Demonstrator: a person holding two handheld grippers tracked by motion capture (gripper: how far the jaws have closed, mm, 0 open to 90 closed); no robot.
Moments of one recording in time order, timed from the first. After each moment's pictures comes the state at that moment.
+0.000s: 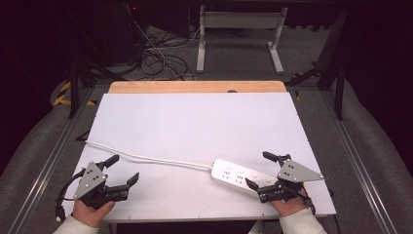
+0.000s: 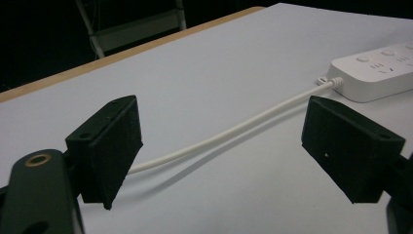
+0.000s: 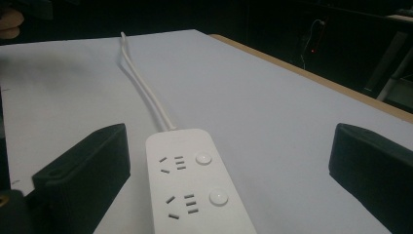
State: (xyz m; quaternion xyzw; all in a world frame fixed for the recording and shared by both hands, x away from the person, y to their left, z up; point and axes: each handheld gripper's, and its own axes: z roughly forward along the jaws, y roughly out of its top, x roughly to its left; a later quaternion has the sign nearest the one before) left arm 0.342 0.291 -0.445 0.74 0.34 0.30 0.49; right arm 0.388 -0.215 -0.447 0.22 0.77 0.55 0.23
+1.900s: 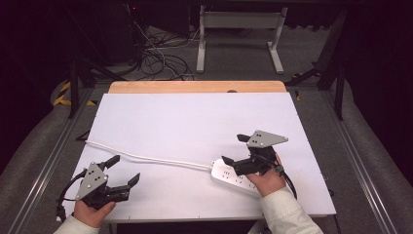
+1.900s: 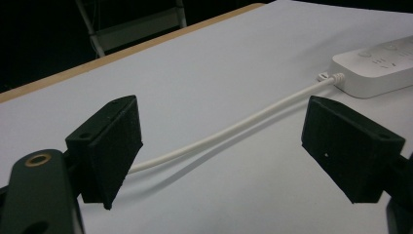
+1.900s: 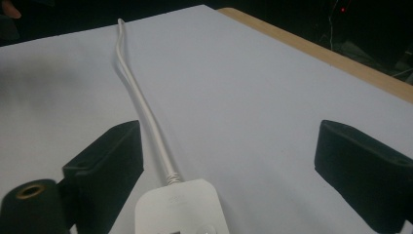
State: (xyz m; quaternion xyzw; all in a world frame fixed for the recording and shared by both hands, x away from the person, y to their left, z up) left arm 0.341 0.289 -0.447 0.75 0.34 0.30 0.48; right arm 0.447 -0.150 -0.414 0.24 0.82 0.50 0.17
